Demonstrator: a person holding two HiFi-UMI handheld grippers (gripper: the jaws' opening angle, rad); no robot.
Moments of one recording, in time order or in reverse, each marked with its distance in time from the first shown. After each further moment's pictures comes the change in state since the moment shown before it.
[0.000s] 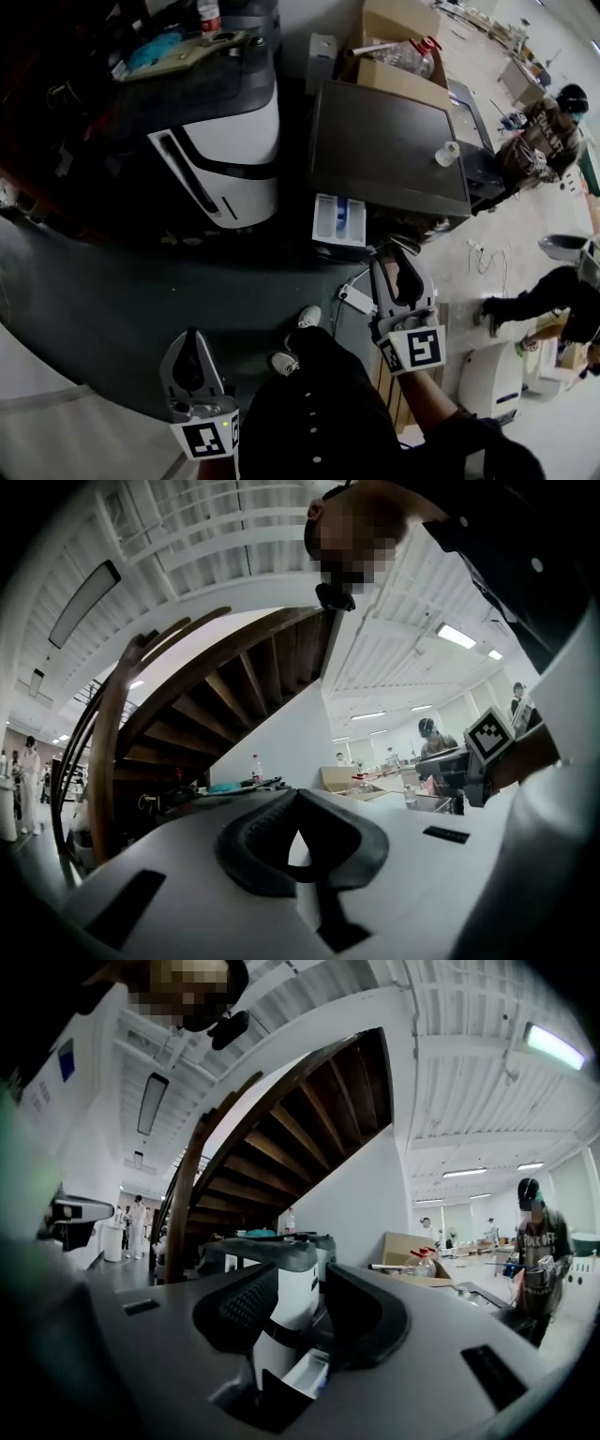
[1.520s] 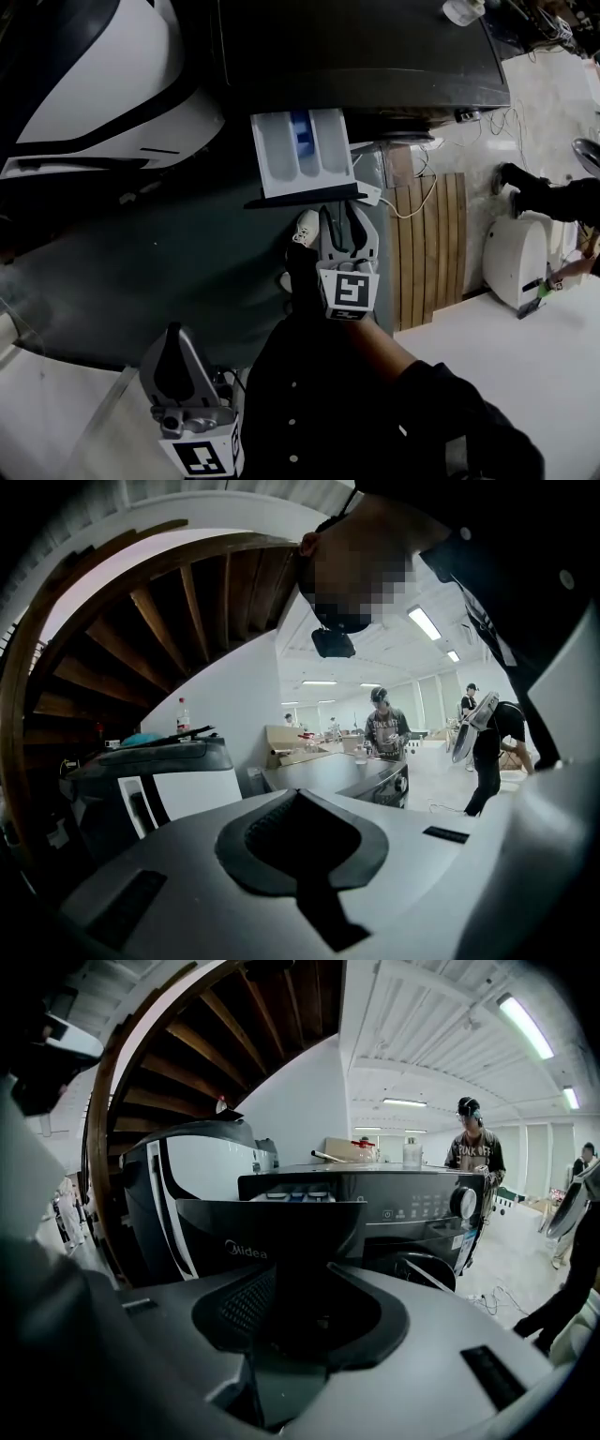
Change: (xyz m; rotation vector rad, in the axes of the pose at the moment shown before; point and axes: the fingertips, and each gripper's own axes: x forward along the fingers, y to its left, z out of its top) left arm 0.153 -0.096 -0.099 0.023 0.262 -0.367; right arm 0.055 -0.037 -0.318 0.221 0.474 -0.379
